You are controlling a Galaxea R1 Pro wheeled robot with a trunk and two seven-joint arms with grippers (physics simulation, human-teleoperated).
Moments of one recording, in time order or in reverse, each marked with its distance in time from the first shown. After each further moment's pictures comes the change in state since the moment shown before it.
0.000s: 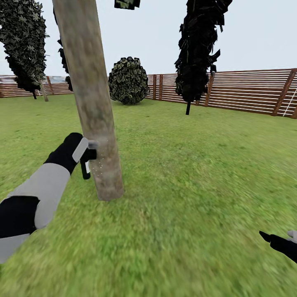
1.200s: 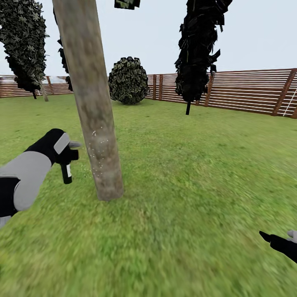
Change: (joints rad) left arm -0.147 0.122 -0.005 0.272 0.011 -0.001 -0.007; right arm 0.000 0.000 0.000 0.000 0.000 0.000 0.000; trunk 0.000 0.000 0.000
